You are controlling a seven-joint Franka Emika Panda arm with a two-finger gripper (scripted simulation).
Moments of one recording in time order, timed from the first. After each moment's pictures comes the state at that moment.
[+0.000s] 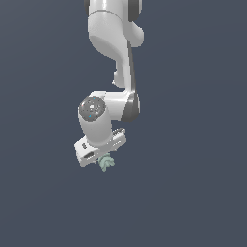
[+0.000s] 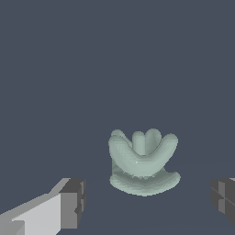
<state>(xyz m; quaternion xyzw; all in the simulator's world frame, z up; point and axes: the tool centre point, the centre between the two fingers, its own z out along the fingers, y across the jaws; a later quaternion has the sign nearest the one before) 0.072 -0.081 0.095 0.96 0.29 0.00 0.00</state>
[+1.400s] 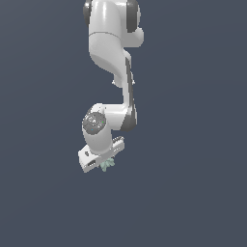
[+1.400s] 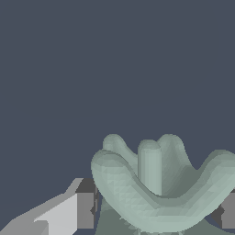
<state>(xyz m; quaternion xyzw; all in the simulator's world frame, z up) 0.073 -0.084 0.039 0.95 0.30 0.00 0.00</state>
